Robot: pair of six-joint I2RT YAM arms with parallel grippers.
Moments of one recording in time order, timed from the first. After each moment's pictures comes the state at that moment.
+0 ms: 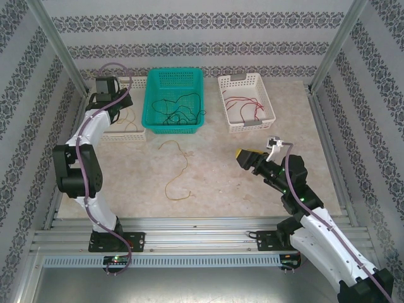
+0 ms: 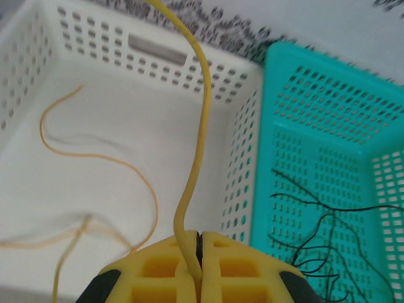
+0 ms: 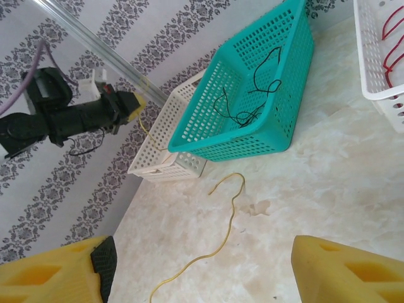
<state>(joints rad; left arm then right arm) 0.09 1.82 1.47 -0.28 0.06 -0.33 0.39 0.60 0.43 -0.01 -0.32 0.74</state>
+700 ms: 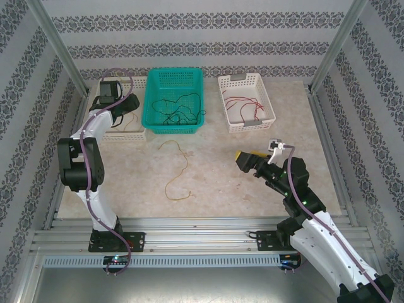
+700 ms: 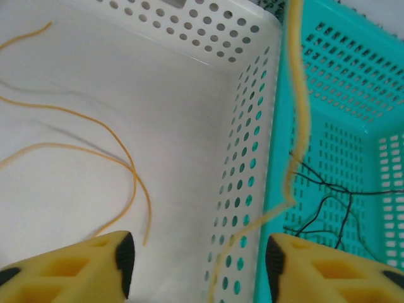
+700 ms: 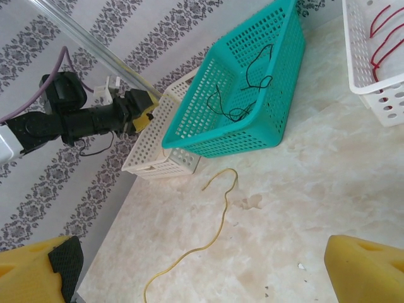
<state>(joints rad) 0.10 1.89 1.47 -0.28 0.14 -0.40 0.39 0.55 0.43 -0.08 -0.30 0.73</state>
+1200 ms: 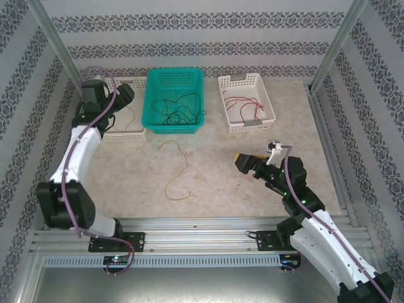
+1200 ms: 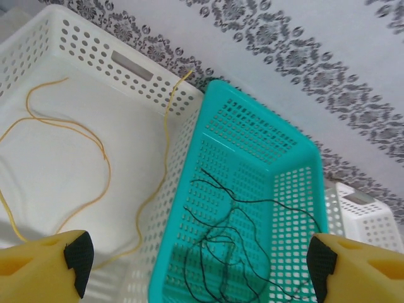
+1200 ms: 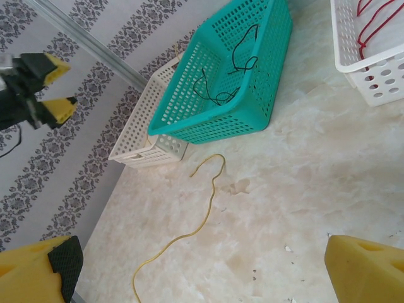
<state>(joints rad) 0.05 1.42 1.28 -0.33 0.10 -0.58 0.39 0.57 0.43 -0.12 -0.30 0.72</state>
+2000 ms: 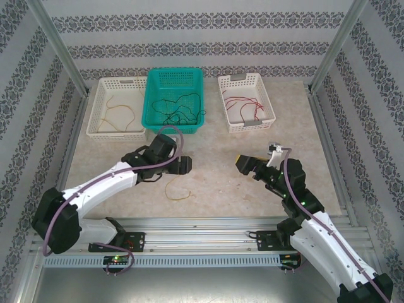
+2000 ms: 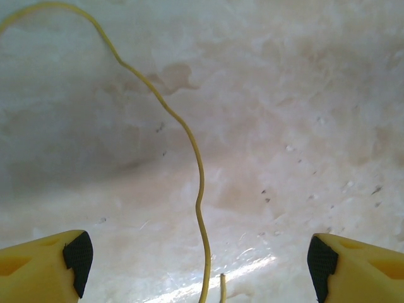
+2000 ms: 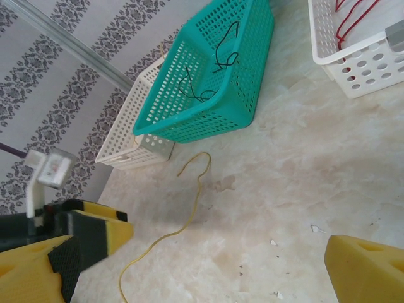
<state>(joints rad) -0.65 1.31 0.88 -0.50 -0.01 -0.54 0.40 0.54 0.39 -0.13 -0.27 0.73</state>
